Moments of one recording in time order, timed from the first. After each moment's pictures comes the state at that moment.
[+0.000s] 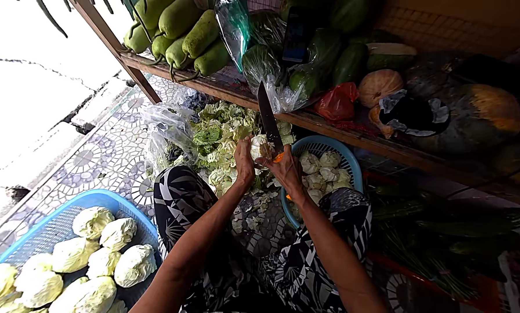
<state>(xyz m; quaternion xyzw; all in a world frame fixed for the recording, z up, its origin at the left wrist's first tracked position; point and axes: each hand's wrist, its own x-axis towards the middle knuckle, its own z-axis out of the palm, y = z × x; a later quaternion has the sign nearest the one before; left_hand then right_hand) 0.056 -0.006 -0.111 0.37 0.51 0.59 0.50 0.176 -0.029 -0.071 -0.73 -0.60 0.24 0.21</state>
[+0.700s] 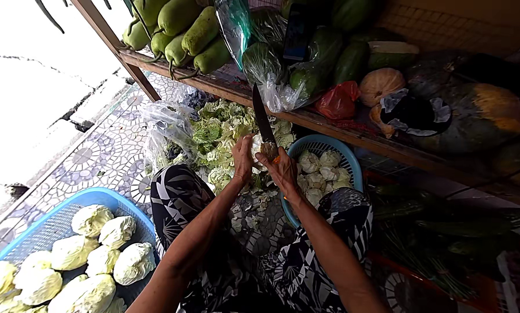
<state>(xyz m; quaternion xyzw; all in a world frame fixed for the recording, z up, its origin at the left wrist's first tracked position) 0.047 -0.004 -0.110 0.45 0.52 0.57 0.45 0.173 -0.031 -0.082 -0.70 -0.60 0.29 0.26</state>
